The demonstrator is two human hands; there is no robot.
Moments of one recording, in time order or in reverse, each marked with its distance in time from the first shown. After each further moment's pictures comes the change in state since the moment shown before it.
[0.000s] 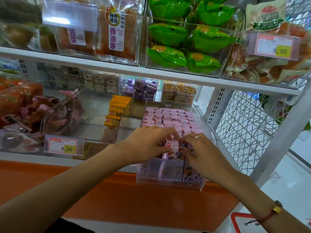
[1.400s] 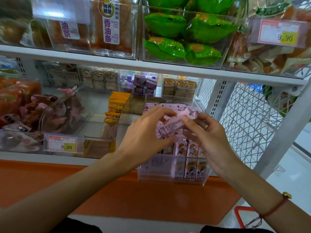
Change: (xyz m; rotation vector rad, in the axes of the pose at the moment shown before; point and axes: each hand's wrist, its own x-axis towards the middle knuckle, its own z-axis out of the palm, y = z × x) left_hand -0.013 0.017 0.000 -0.232 0.459 -0.088; right_hand 0.007 -0.023 -0.016 1.309 0.282 0.398
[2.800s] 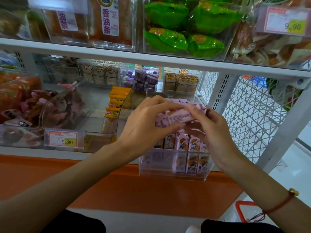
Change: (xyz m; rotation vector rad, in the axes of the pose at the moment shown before) left_hand 0.003 0.007 -0.009 -0.020 0.026 0.056; right_hand -0.004 -0.006 0.005 -0.064 -0.021 -0.028
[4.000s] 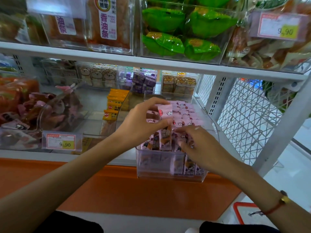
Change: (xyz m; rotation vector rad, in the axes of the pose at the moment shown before) left_hand 0.010 -0.019 0.000 -0.280 -0.124 -0.266; right_hand 0.004 0.028 -0.019 -1.073 -0.283 -0.301
